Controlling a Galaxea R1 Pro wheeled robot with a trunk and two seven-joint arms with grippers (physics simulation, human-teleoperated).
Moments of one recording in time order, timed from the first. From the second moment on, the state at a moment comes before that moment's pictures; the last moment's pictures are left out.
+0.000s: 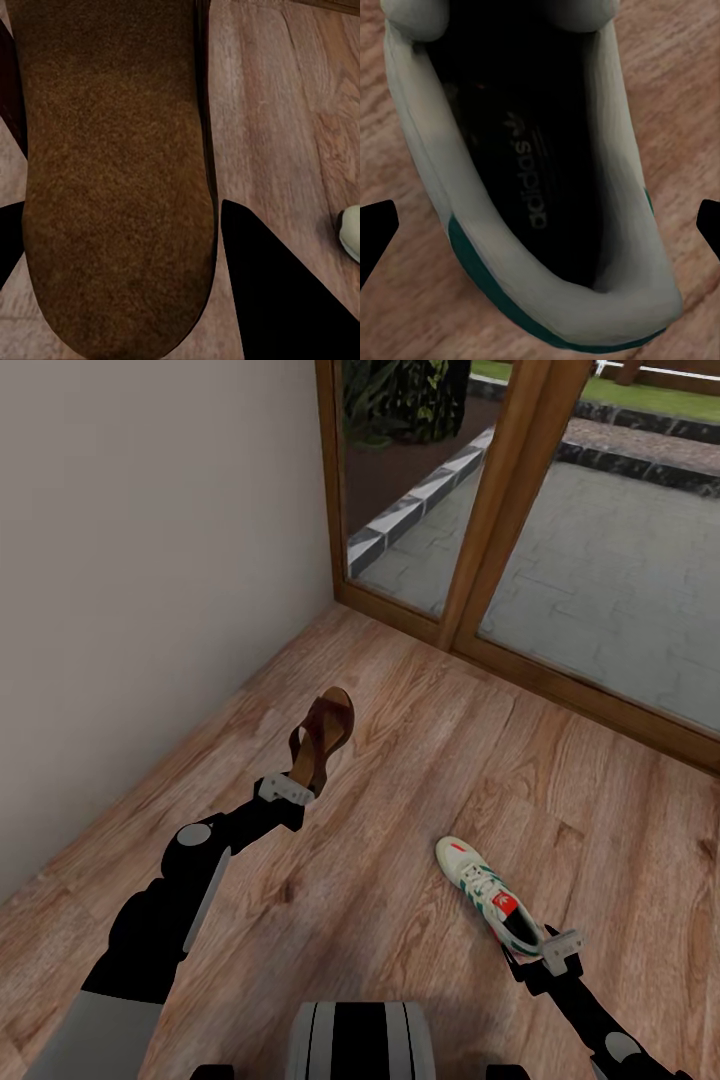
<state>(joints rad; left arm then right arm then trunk) -0.59 0.03 -0.14 -1.43 -0.11 0.41 -0.50 -0.42 -0.30 0.32 -0.44 -0.09 -0.54 0.05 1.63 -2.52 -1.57</state>
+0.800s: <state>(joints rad) -0.59 0.03 -0.14 -1.43 -0.11 0.41 -0.49 -0.42 -0.30 0.32 -0.44 -0.09 -0.54 0.05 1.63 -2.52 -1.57</state>
